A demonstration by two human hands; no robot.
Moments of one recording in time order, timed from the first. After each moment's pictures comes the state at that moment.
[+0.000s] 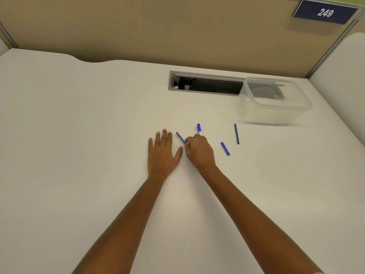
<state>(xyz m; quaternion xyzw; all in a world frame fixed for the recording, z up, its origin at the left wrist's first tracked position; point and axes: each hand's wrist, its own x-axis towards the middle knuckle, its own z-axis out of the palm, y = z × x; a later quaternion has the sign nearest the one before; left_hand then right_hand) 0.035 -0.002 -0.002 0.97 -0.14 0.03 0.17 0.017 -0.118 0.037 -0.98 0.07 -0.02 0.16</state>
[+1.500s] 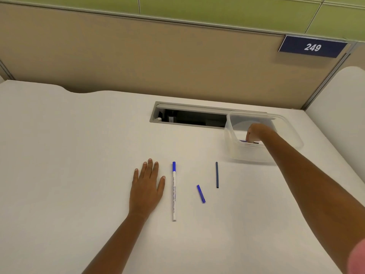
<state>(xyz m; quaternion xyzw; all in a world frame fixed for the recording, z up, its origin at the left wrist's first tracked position) 0.051 -0.061 0.008 0.97 -0.12 0.06 0.19 0.150 -0.406 0.109 -0.96 0.21 0.20 -0.02</state>
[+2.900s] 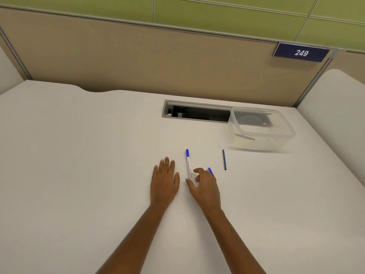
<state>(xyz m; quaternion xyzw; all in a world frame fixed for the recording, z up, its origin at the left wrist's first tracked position) 0.017 -0.044 0.002 0.97 -0.14 0.03 0.19 -0.034 -0.159 0.032 -0.92 0.16 -0.08 0.34</state>
